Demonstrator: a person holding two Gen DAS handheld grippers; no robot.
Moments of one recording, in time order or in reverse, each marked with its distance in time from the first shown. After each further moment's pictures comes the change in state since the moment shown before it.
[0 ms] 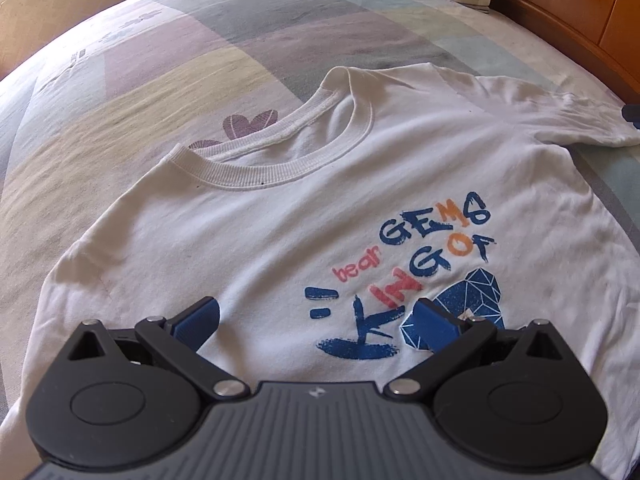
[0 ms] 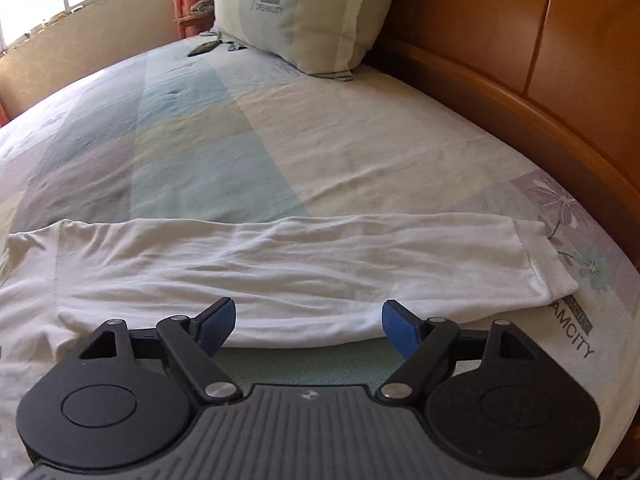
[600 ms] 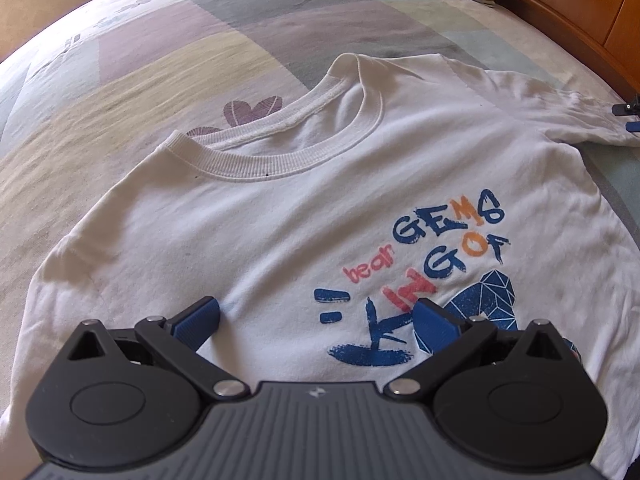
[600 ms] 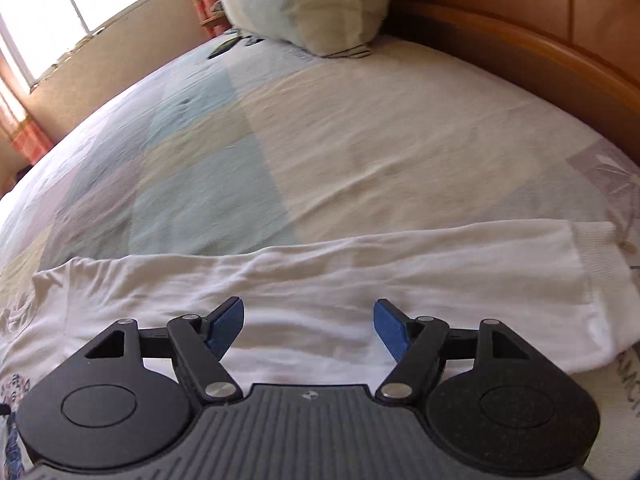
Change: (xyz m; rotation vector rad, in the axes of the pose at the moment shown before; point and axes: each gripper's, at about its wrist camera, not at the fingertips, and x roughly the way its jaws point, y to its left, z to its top) left arm 0.017 0.008 0.002 -0.019 0.047 -0.014; right arm 0.065 -0.108 0.029 0.167 0.080 0.018
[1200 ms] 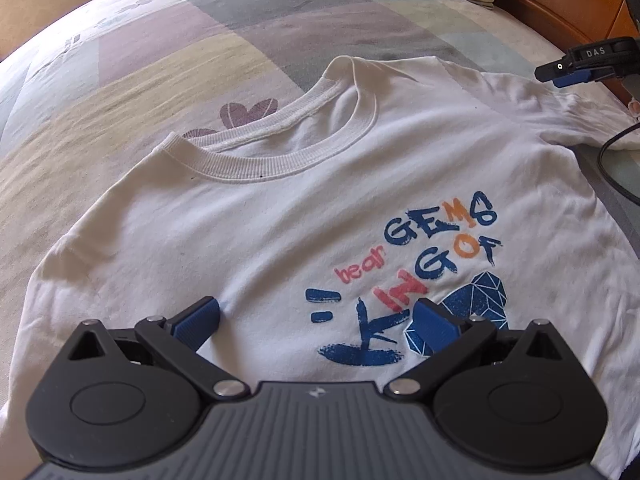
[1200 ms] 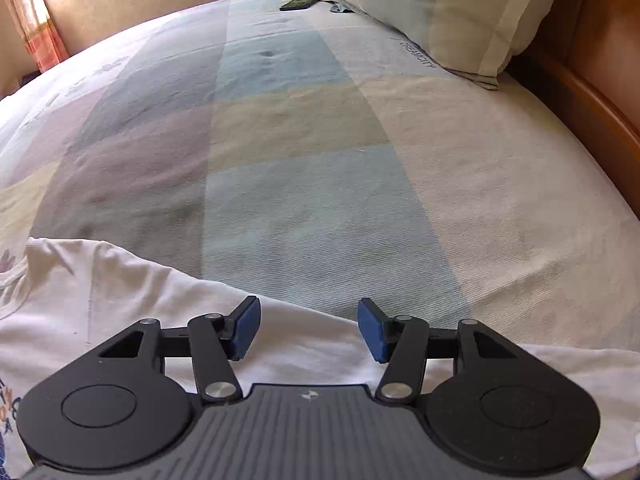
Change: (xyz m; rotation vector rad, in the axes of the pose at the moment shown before) left arm -0.002 -0.002 0.000 -0.004 -0.004 -0.009; right arm 0.044 0.176 0.023 -0.308 0.112 0.094
